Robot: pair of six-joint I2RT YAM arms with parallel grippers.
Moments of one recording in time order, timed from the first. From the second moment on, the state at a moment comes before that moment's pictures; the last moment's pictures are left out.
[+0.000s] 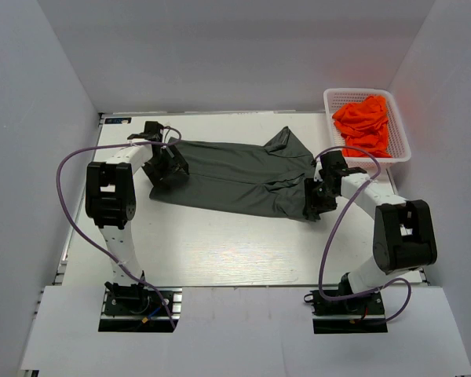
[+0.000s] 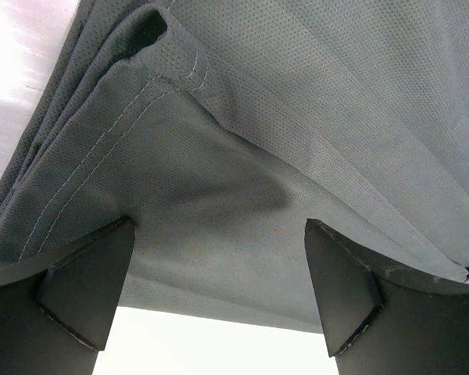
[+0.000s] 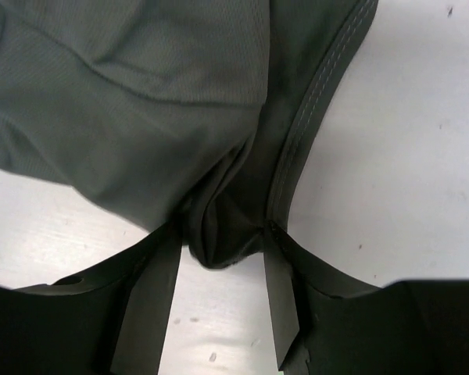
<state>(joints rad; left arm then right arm) -0.08 2.04 1.50 -0.70 0.13 -0.66 0.20 1.54 0.93 -0.62 -0.15 0.09</state>
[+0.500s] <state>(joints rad) -0.08 2.04 1.49 -0.70 0.10 -0.66 0.19 1.56 0.93 -0.63 -0.01 0.13</state>
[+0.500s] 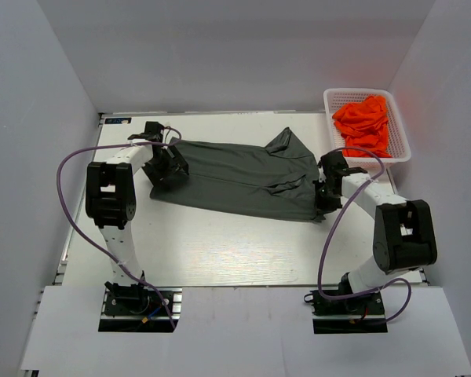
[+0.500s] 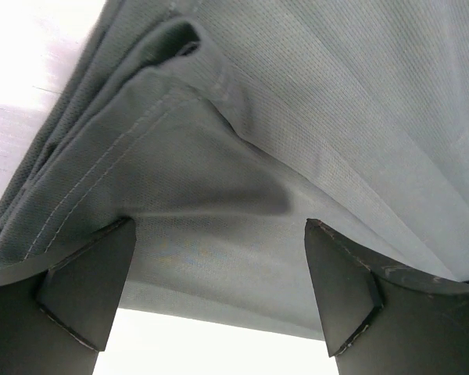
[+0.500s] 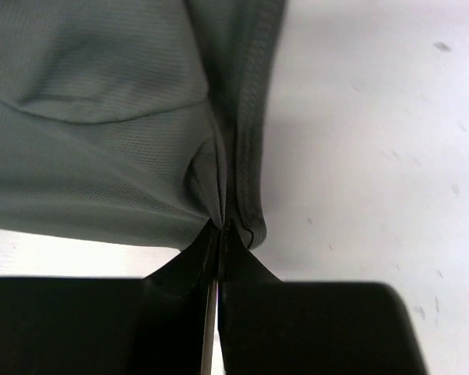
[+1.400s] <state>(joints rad) -0.08 2.03 1.50 -0.75 0.07 -0.64 0.12 1.36 1.02 -0.70 -0.20 0.18</state>
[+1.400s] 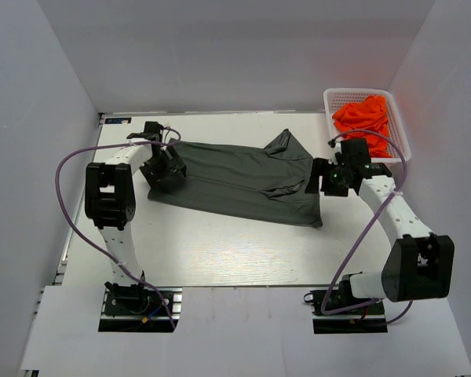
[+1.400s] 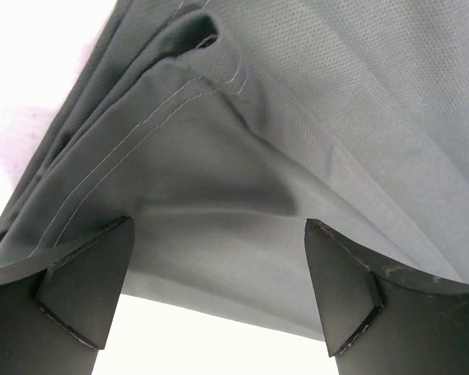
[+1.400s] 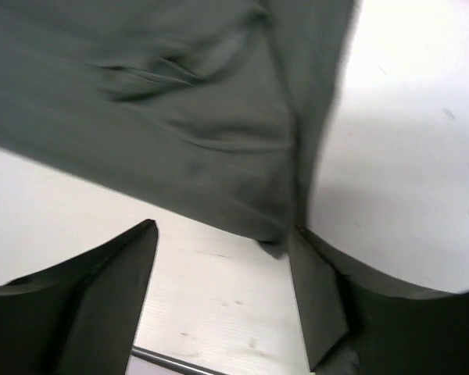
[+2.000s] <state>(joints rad) -0.09 1.93 1.36 -0.72 0.10 -0.62 0.26 1.71 1.08 -0.44 -0.50 0.29</state>
